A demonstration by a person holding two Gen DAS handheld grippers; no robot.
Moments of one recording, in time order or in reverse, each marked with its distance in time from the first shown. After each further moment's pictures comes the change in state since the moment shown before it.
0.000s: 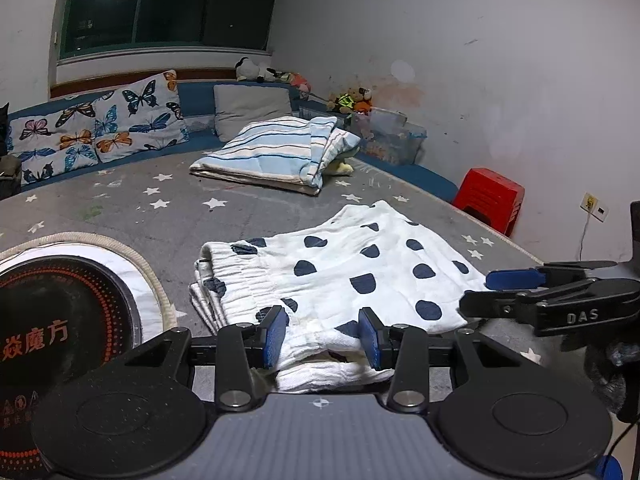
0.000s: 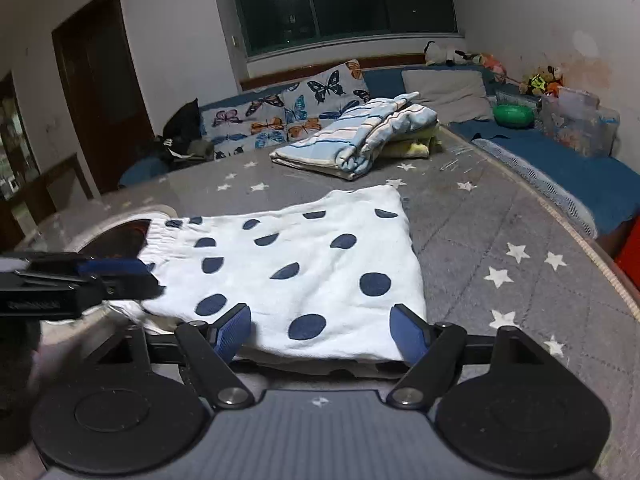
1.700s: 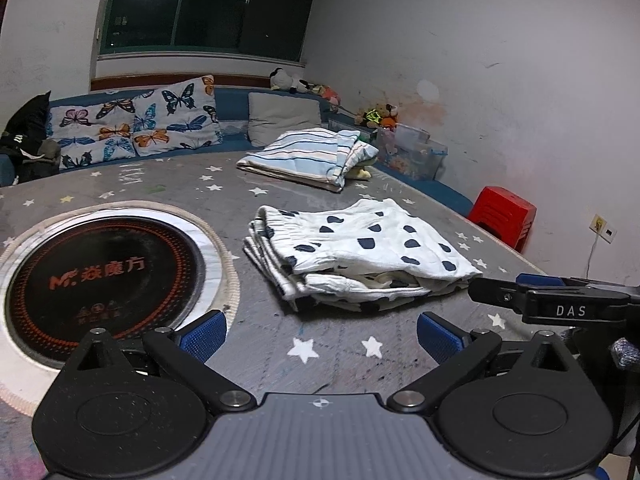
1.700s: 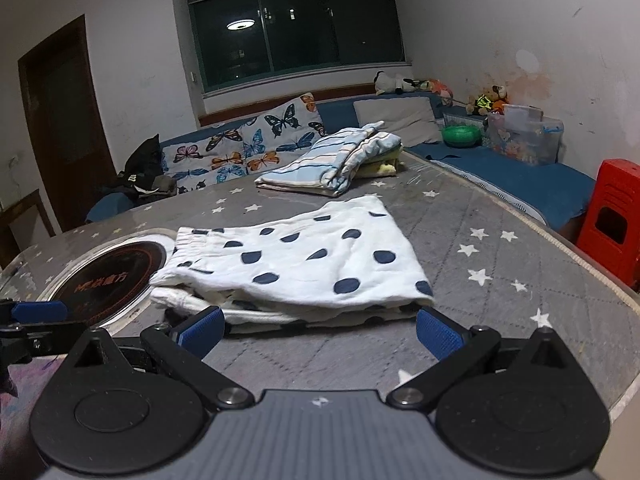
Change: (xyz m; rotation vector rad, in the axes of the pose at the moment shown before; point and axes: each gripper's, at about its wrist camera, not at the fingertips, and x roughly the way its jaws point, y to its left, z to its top) left arm -0.101 0.000 -0.044 -0.061 -0.043 0.072; right arm -0.063 0.068 -0.037 0.069 -0.122 -0.165
